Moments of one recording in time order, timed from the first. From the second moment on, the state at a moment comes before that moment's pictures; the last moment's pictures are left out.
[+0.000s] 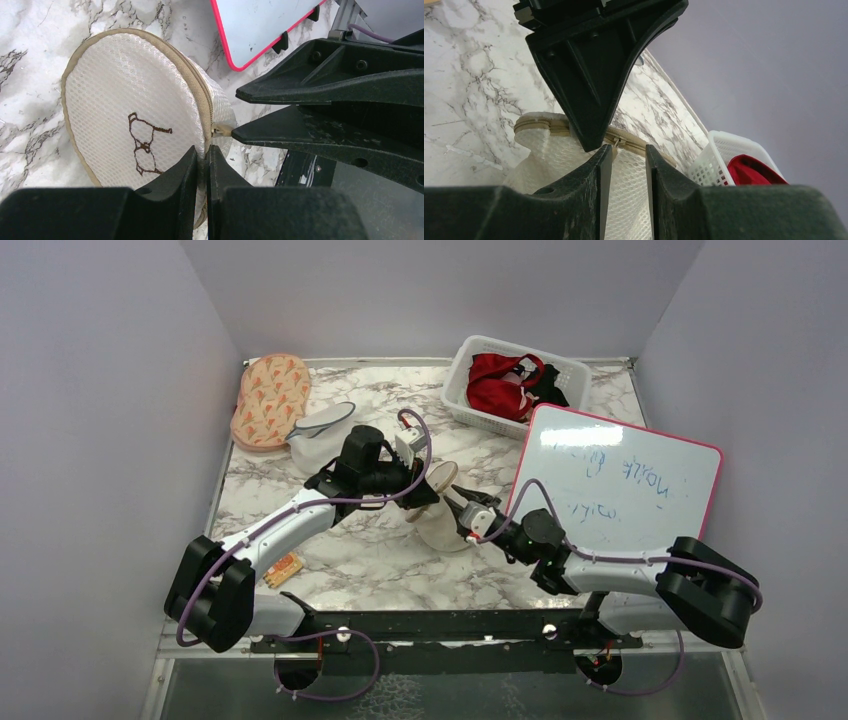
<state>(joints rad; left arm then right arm) -0.56 1.31 0.83 -0.05 0.67 -0.20 0.97 1.25 0.31 1.03 0.02 -0.65</state>
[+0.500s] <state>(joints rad) -0.56 1.31 0.83 -0.05 0.67 -0.20 0.97 1.28 0.31 1.03 -0.03 -0.62</state>
